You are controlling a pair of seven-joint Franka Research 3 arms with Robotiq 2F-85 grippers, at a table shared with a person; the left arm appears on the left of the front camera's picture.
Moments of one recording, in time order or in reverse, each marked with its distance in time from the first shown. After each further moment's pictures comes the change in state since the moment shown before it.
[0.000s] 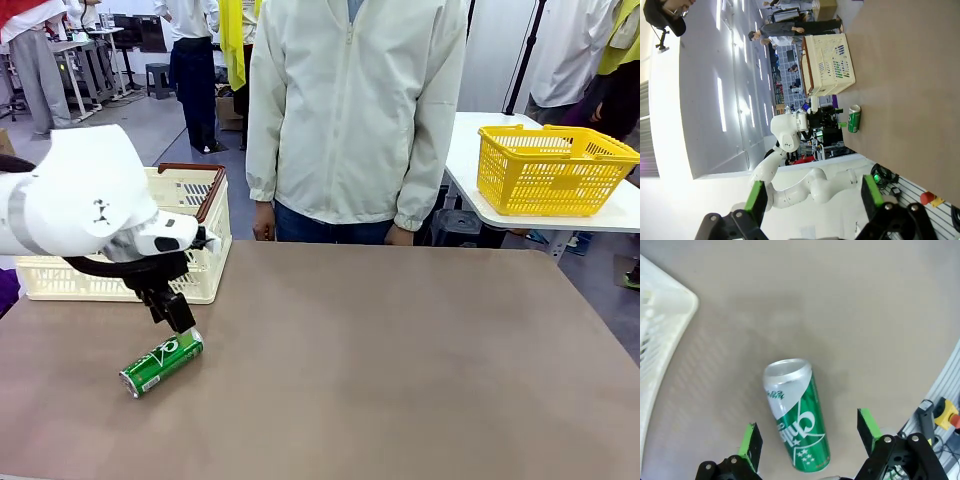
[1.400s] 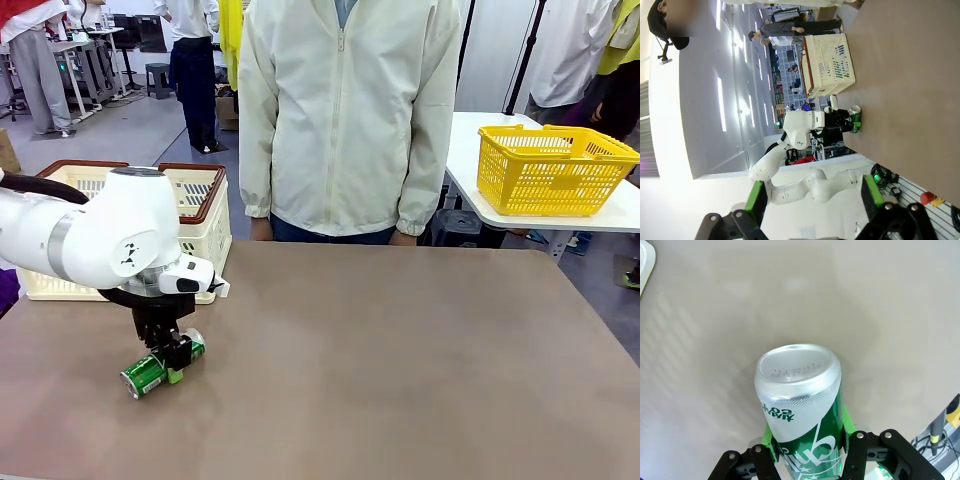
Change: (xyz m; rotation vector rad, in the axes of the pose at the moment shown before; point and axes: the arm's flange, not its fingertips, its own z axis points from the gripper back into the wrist) left arm -0.002 -0.003 -0.061 0.054 0.189 0.055; right arm 0.000 0.000 0.000 0.000 0.000 0.000
